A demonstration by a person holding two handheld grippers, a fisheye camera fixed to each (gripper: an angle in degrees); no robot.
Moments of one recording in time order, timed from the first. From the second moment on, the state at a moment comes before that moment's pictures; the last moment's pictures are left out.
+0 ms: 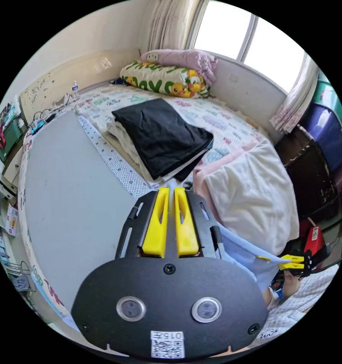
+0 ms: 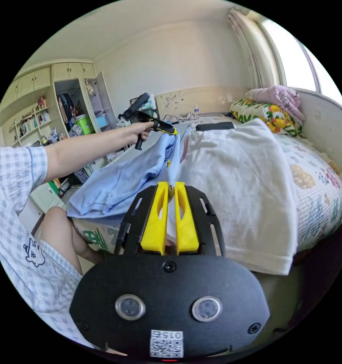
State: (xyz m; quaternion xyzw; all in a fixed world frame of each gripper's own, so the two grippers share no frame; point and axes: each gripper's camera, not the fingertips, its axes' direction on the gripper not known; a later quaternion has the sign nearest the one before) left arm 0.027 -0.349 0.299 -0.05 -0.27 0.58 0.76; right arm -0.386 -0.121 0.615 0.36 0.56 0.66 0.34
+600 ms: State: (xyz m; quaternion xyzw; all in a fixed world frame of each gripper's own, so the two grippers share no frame) left arm -0.234 -0.443 -0.087 0.13 -0.05 0.39 0.91; right arm -0.079 -0.355 0.473 0.37 0.41 0.49 0.67
